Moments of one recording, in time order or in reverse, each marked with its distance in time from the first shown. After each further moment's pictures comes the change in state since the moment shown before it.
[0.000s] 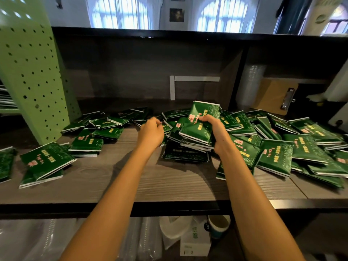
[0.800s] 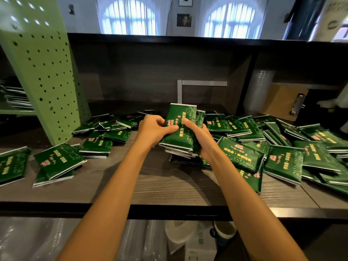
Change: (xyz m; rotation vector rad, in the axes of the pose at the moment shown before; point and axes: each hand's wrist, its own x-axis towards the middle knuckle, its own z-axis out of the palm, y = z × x) left_hand -0.006 0.004 -0.034 -0.175 -0.011 0.126; right_hand -0.010 0.015 0.048 0.068 -0.173 -0.032
